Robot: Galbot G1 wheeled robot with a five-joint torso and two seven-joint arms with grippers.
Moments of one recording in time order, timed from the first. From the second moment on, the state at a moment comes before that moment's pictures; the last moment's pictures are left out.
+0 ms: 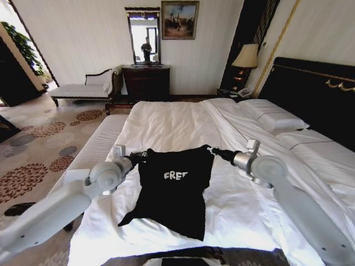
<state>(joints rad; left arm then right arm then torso) 0.58 -0.65 0.25 -2.00 -1.33 0.43 -0.53 -0.88 0.83 0.32 1.92 1.53 -0.64 0.41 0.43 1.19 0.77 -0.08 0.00</state>
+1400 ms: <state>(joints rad) 0.05 -1.57 0.05 -0.41 -0.79 0.28 -0.13 -0.15 1.30 -0.07 0.62 1.05 -0.42 0.09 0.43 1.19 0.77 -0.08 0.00</state>
